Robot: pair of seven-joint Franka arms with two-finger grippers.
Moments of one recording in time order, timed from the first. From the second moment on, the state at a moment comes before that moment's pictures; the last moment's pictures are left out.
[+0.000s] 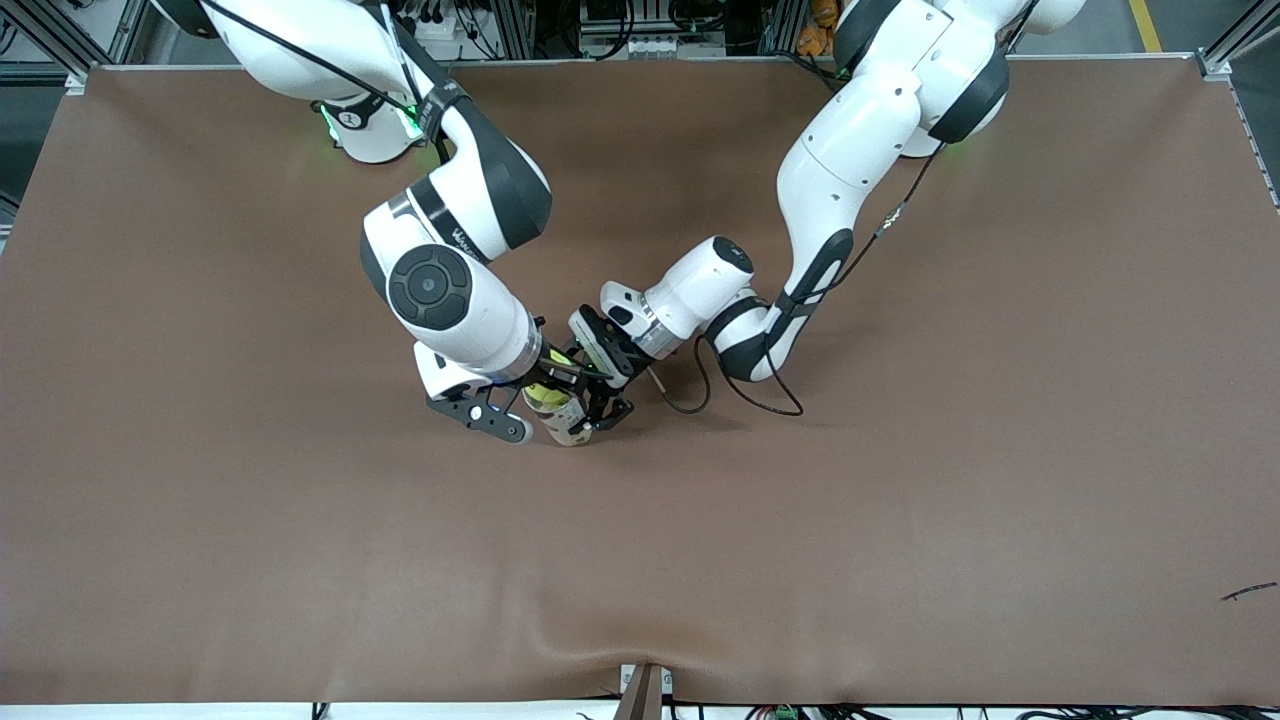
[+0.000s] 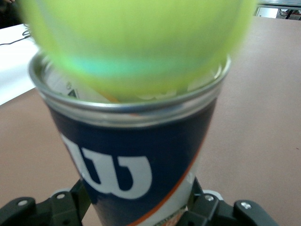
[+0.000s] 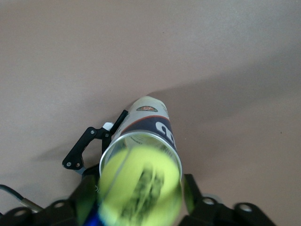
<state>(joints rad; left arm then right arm) -0.58 1.05 -0.22 -1.46 0.49 3.50 -0.12 0.44 0.59 0.14 -1.30 0.07 1.86 0.94</state>
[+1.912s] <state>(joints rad) -0.35 0.90 -0.22 -1.79 0.49 3.49 -0.12 -0.01 0.00 -0.12 -1.60 0.06 1.48 -0.06</state>
